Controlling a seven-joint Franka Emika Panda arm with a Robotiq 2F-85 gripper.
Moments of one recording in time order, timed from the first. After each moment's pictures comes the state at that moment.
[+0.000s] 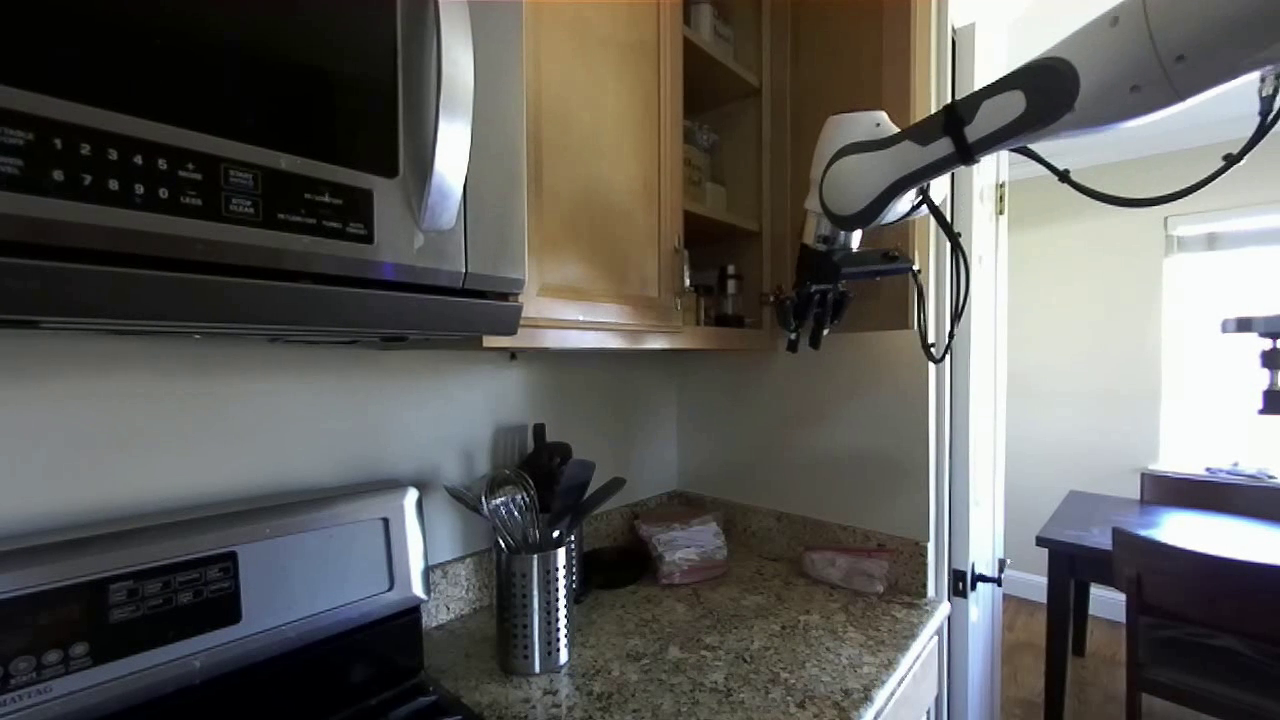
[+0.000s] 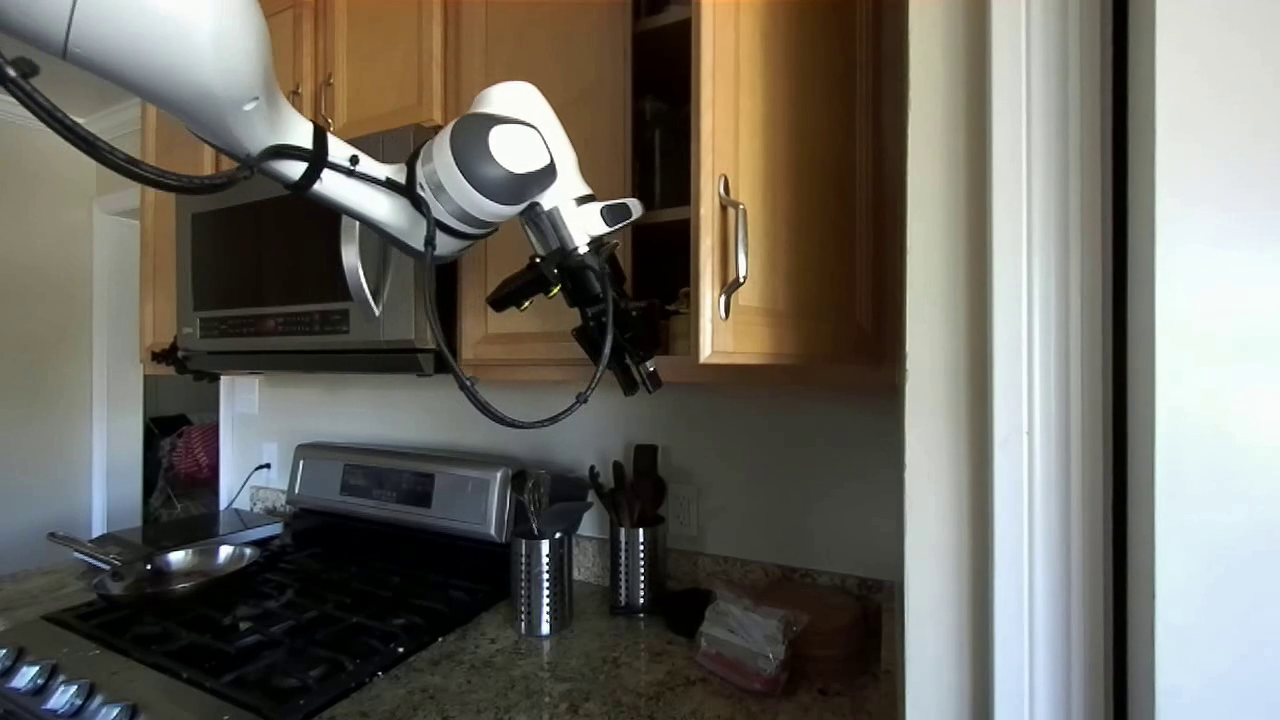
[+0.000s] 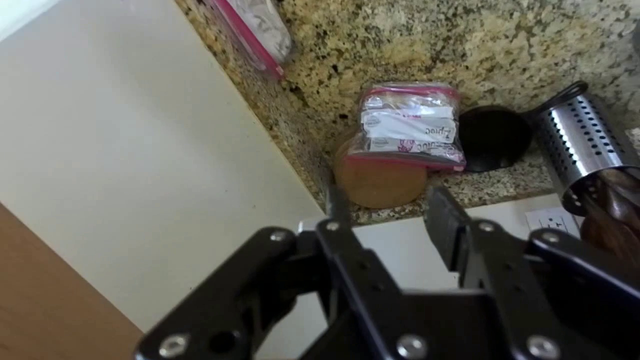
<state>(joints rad) -0.23 -0.12 -0.03 -1.88 -0.23 2.21 0.23</state>
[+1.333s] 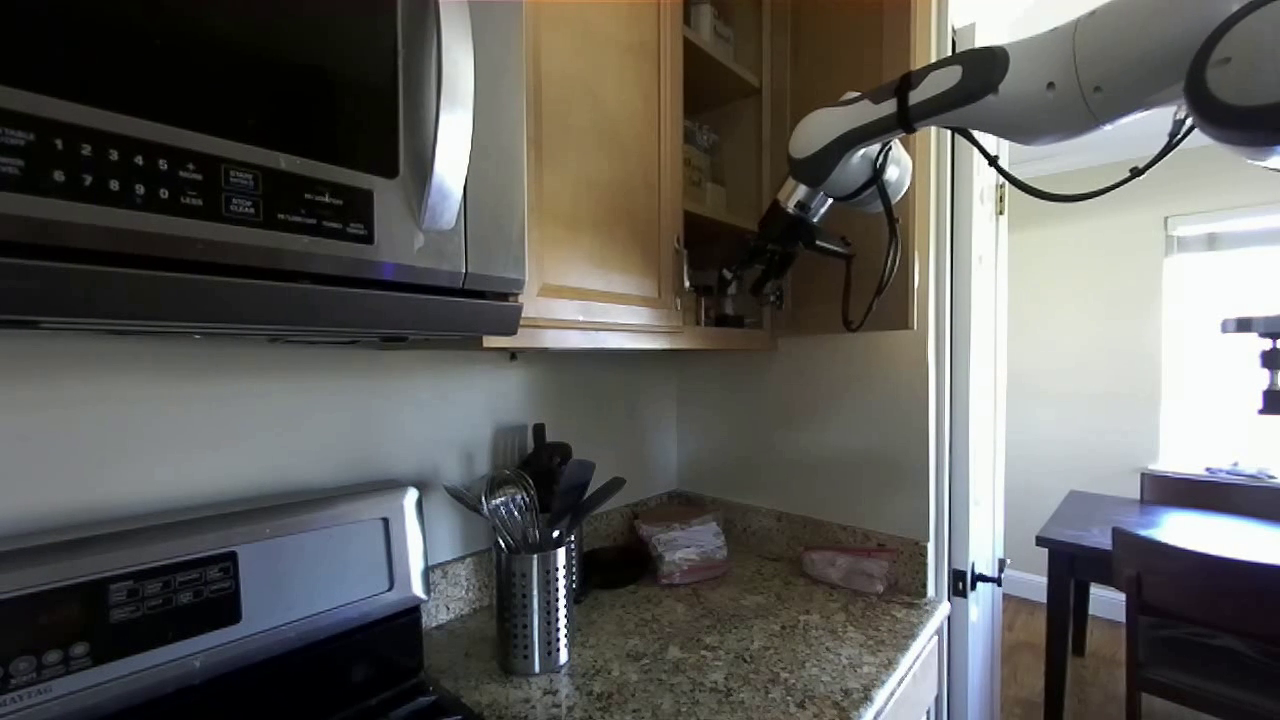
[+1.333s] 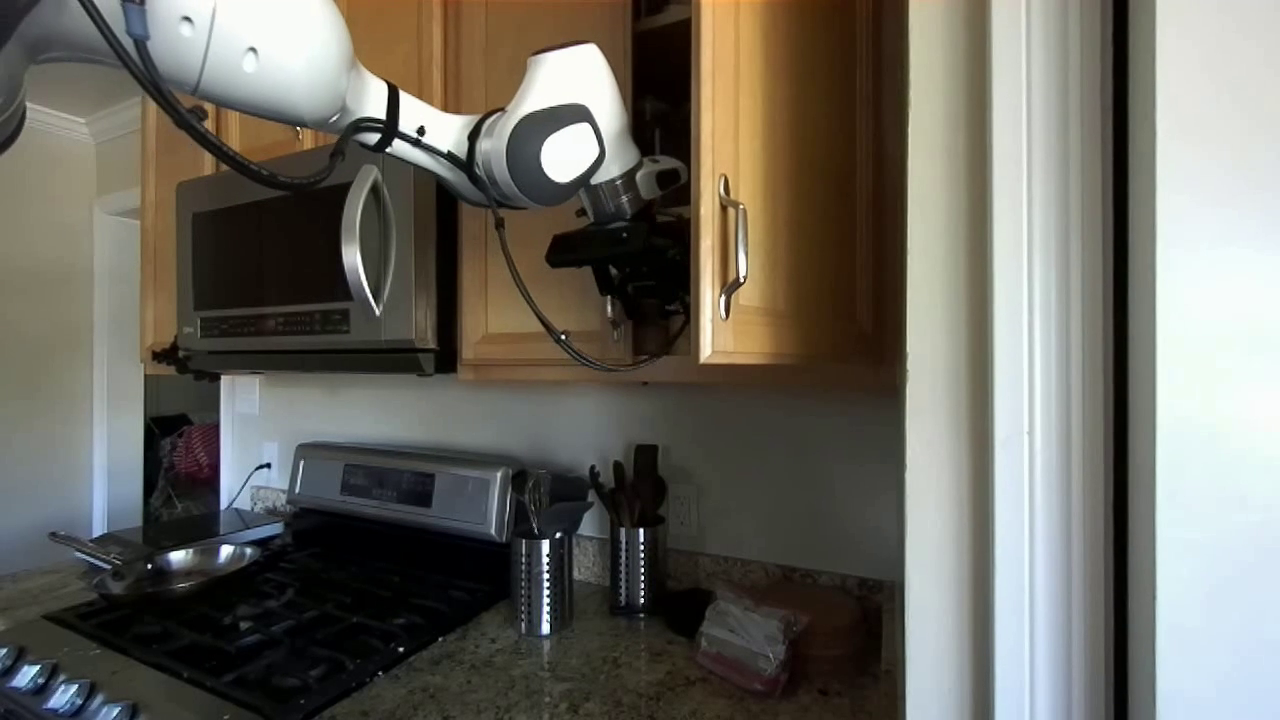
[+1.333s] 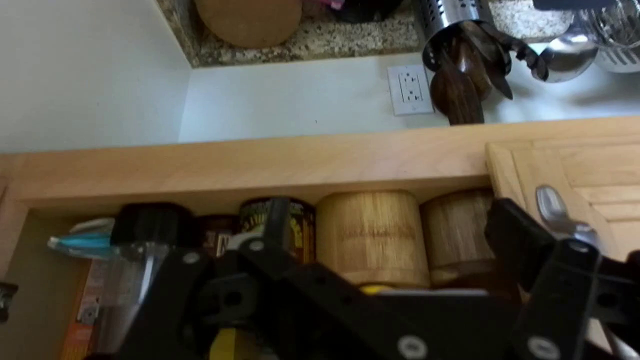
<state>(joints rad) -0.21 0.06 -0.07 -1.58 0.24 2.38 -0.32</state>
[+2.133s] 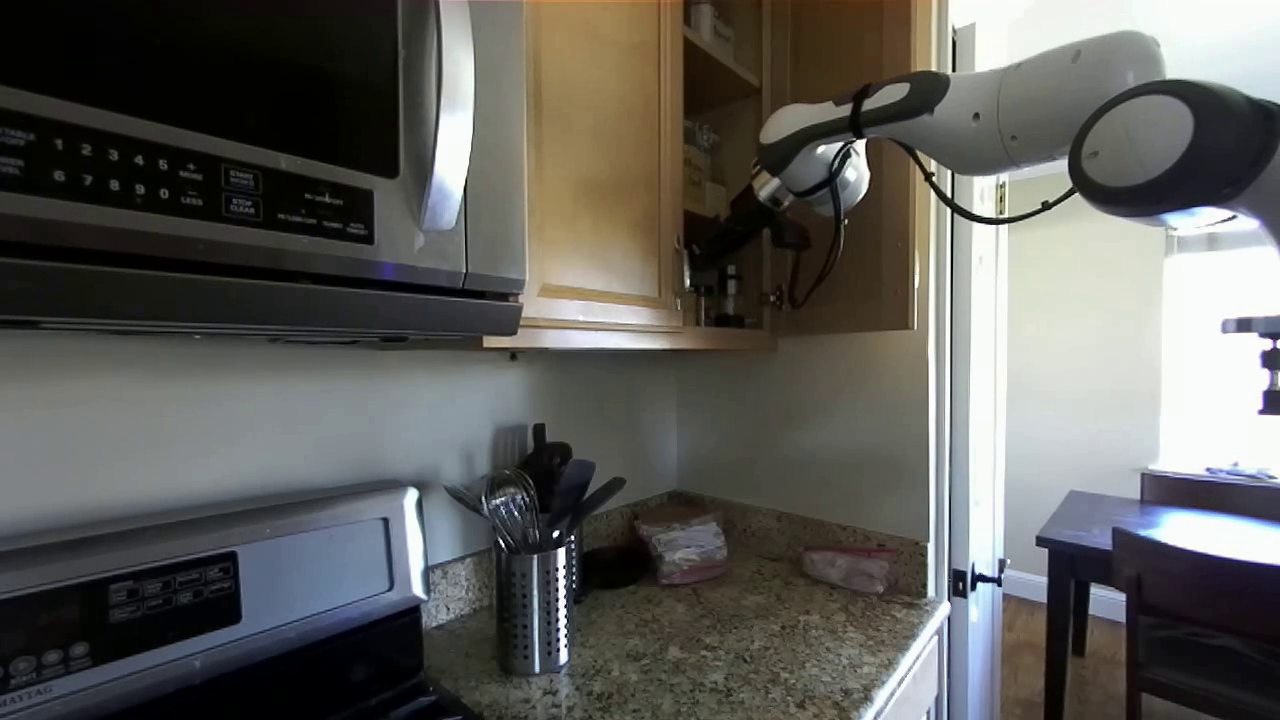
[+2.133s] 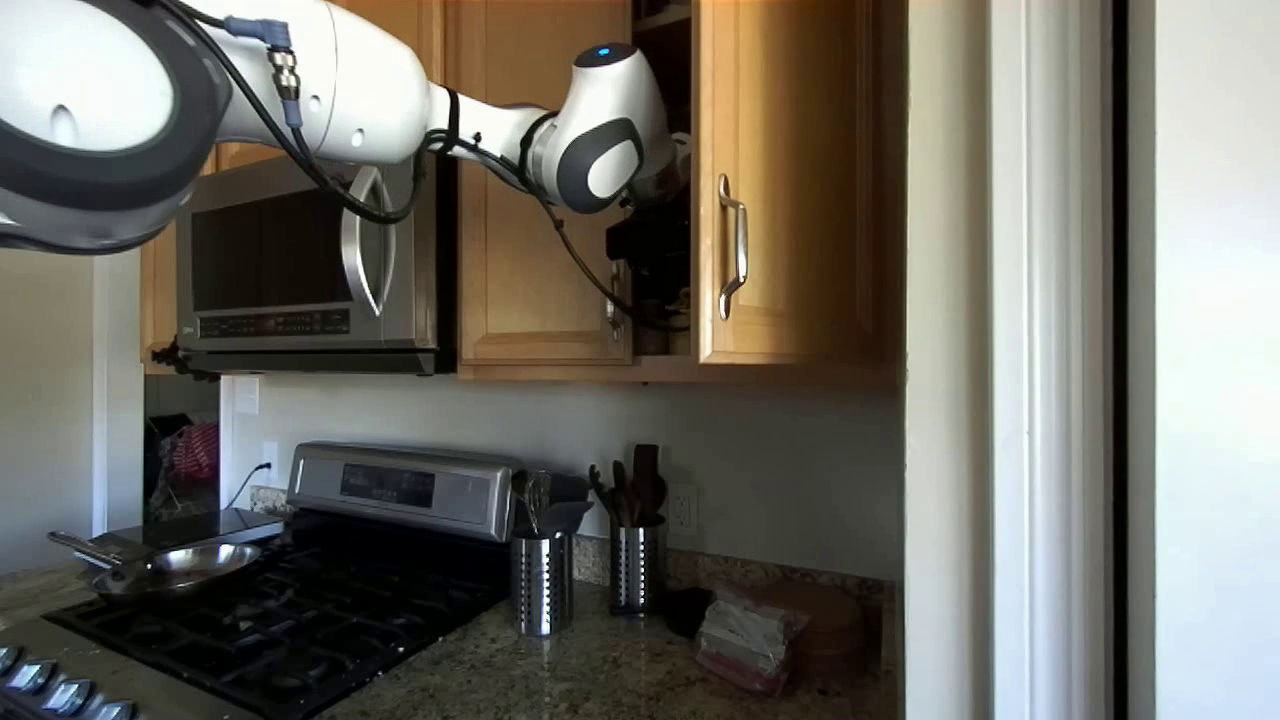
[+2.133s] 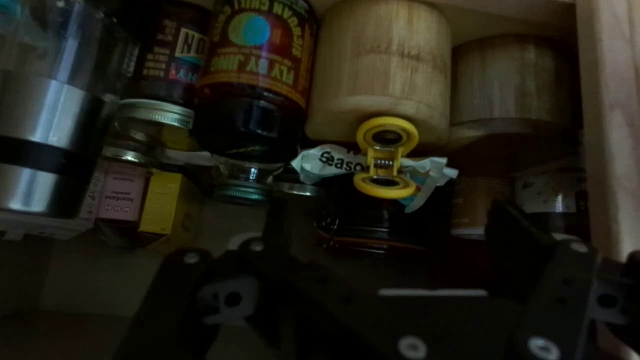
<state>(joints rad) -0.22 0.31 -0.06 -1.22 0.47 2.44 -0.70</state>
